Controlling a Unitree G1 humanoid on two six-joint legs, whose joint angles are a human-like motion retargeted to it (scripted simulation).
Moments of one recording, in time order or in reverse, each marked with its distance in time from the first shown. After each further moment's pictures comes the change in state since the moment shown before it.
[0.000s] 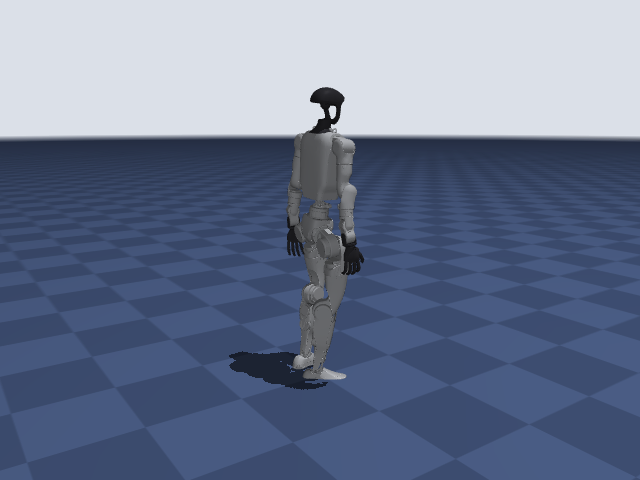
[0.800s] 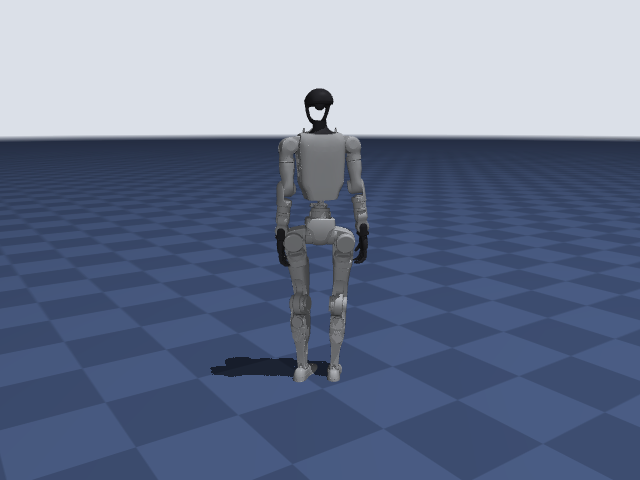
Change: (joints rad) left arm -0.049 -0.029 -0.068 -0.084 -0.004 -0.004 -0.043; right arm 0.053 0.054 0.061 0.006 -0.049 0.037 0.018; waist 0.082 0.017 0.003; left_leg 0.065 -0.188 -0.748 -0.116 0.126 0.031; right_leg -0.064 0.088 0.338 0.124 0.057 0.002
